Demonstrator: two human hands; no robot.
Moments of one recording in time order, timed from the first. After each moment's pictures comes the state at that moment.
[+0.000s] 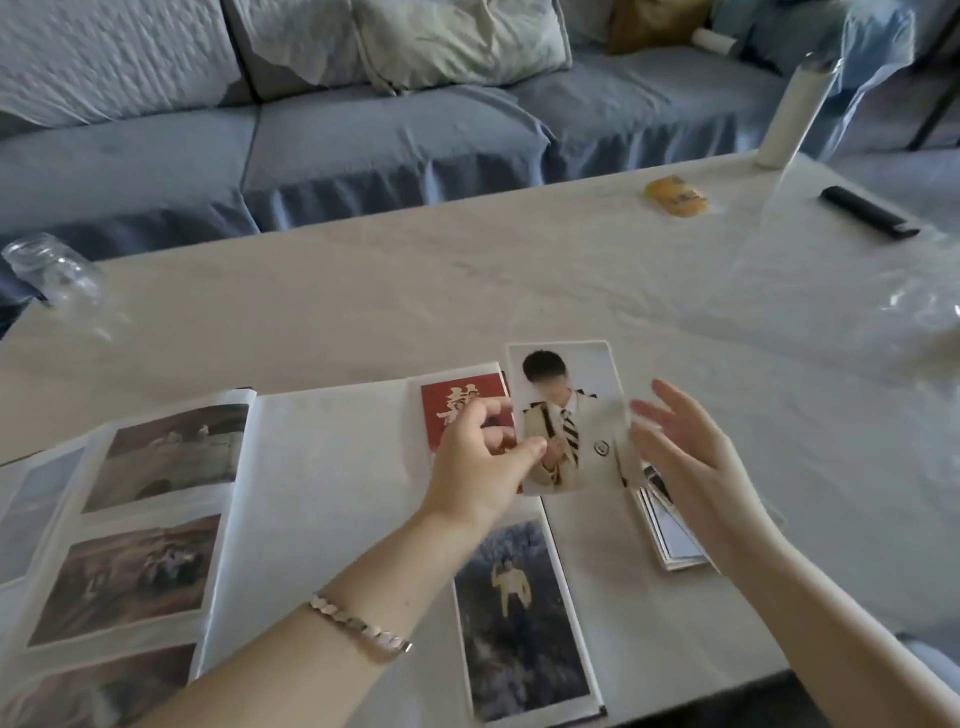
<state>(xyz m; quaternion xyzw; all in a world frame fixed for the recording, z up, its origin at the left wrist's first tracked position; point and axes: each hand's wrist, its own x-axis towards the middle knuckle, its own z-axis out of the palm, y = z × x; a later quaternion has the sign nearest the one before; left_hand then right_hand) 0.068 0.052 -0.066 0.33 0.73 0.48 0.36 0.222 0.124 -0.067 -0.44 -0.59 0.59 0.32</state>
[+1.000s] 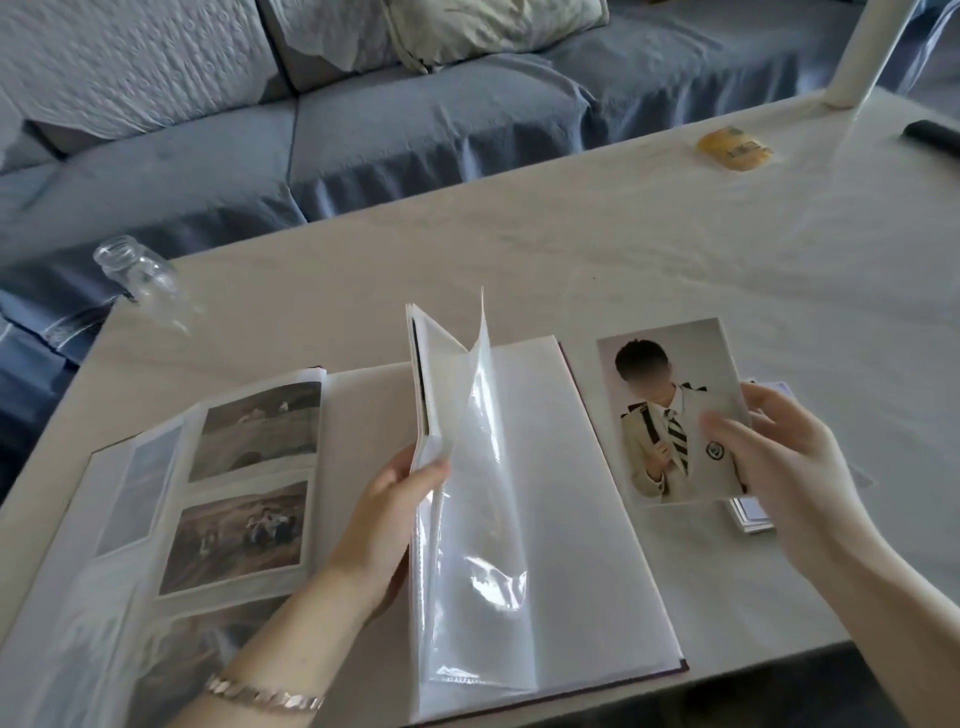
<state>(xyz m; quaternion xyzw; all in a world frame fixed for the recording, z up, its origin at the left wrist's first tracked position) 0.006 -0.041 -0.066 0.20 0.69 0.54 0.43 0.221 0.097 -0.060 -0.51 -0.54 0.57 0.34</state>
